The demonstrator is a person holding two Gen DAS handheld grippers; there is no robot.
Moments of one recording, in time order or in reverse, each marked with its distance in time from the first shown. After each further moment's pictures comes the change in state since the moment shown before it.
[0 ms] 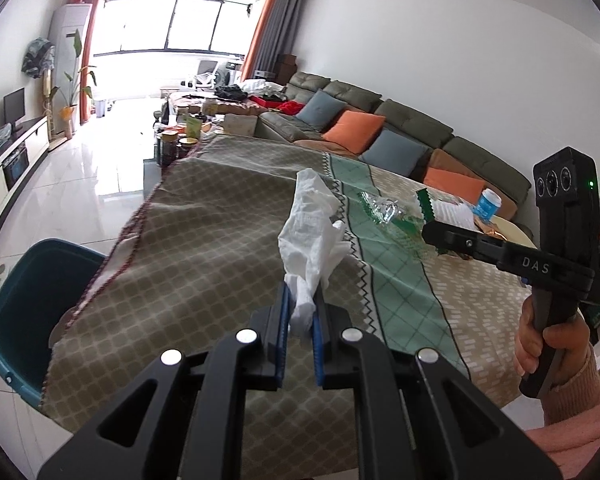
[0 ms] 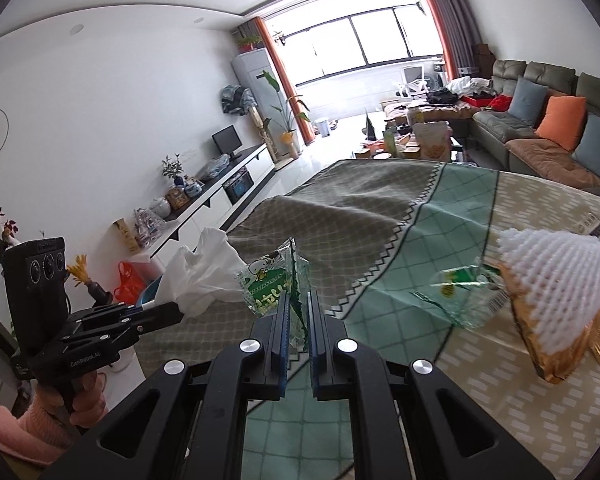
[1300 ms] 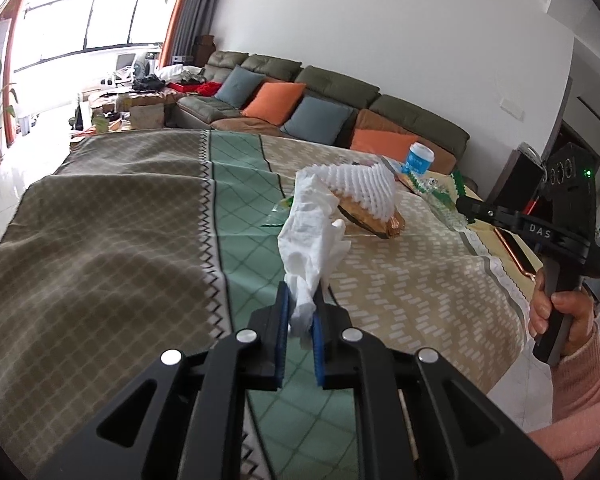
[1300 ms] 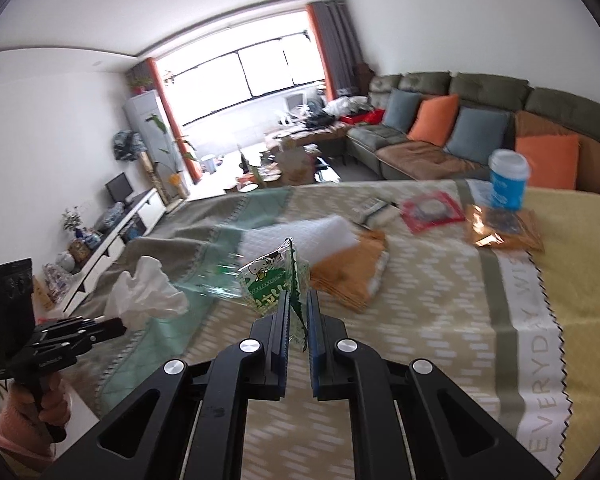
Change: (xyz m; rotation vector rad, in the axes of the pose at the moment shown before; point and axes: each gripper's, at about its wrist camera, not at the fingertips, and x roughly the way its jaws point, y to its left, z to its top) left arm 0.065 -0.091 0.007 0.163 0.102 -0.237; right arm -0.130 -0.098 -0.033 0.151 -0.137 -0.378
